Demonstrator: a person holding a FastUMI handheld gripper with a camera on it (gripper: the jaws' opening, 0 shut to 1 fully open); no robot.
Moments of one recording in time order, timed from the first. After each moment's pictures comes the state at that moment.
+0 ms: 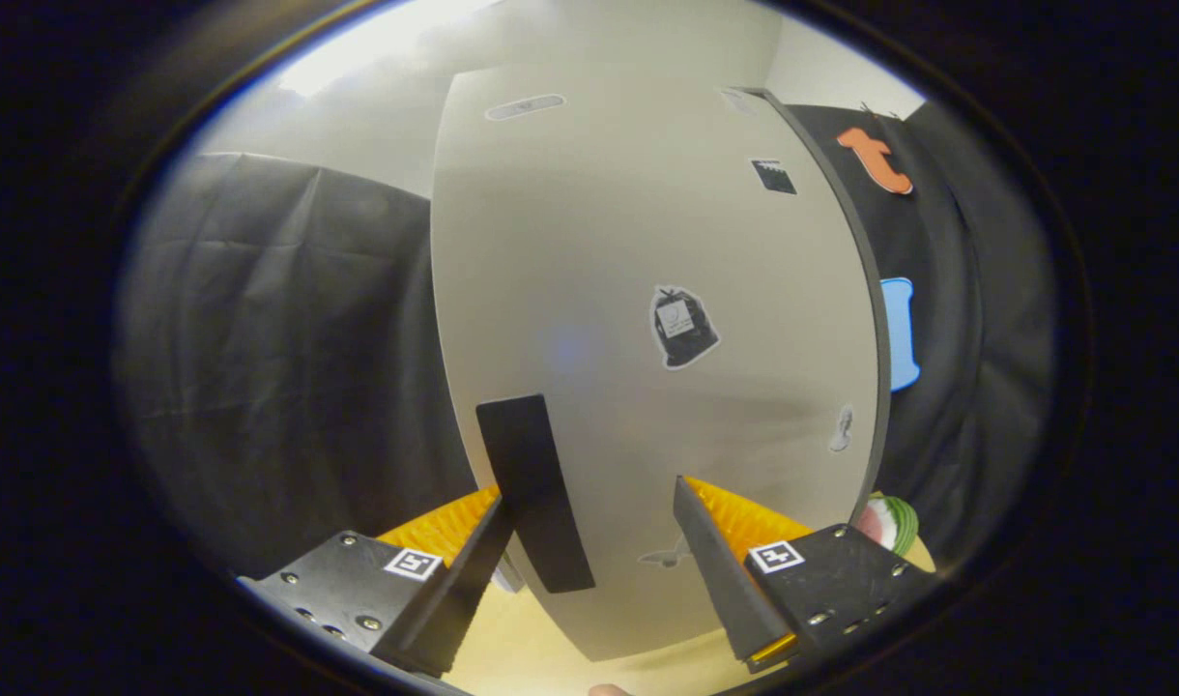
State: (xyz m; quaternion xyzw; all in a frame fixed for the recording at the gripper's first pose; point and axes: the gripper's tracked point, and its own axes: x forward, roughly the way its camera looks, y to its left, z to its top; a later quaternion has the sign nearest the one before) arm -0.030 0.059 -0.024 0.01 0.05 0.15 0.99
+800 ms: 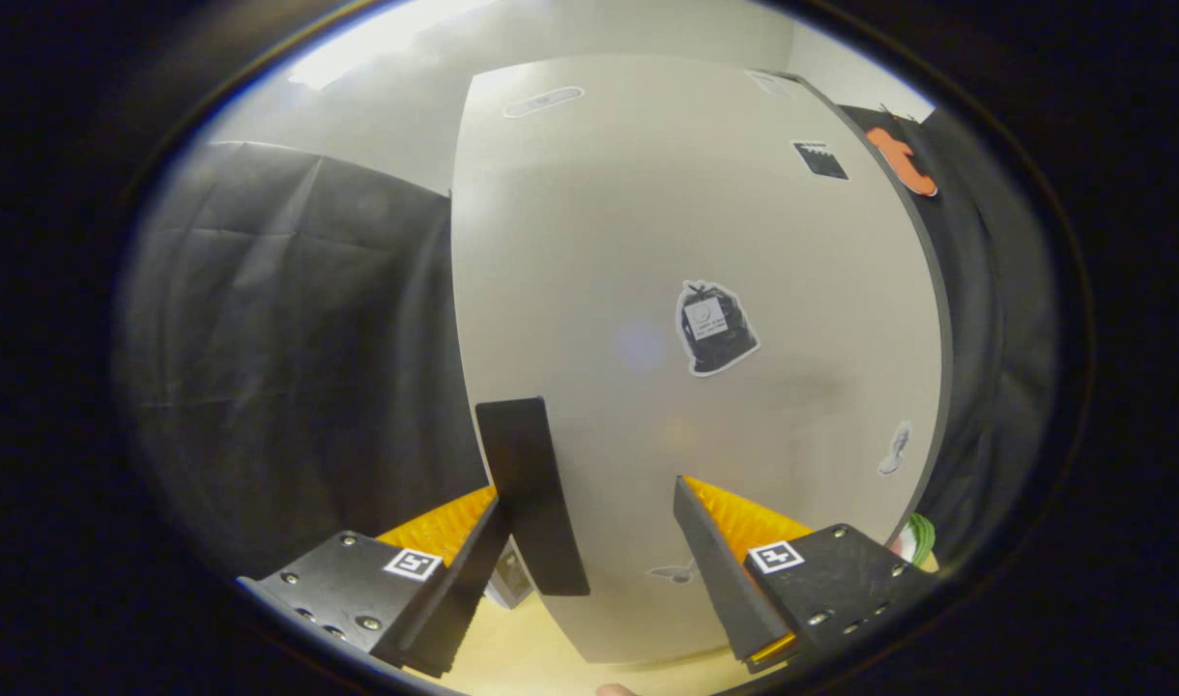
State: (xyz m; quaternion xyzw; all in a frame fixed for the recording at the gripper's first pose) arm 0.015 0.084 -0.028 0.02 0.05 0.17 0.98
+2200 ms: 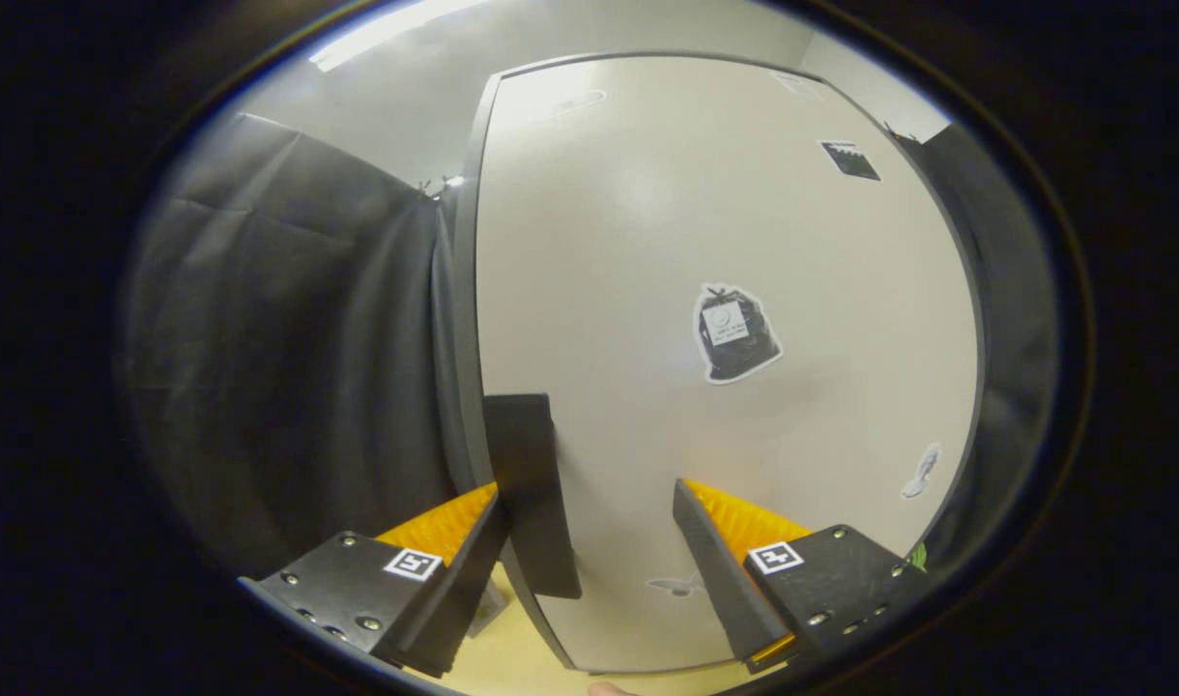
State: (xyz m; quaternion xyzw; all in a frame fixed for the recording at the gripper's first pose) arm 0.048 0.099 -0.035 -0.01 0.02 0.12 0.99
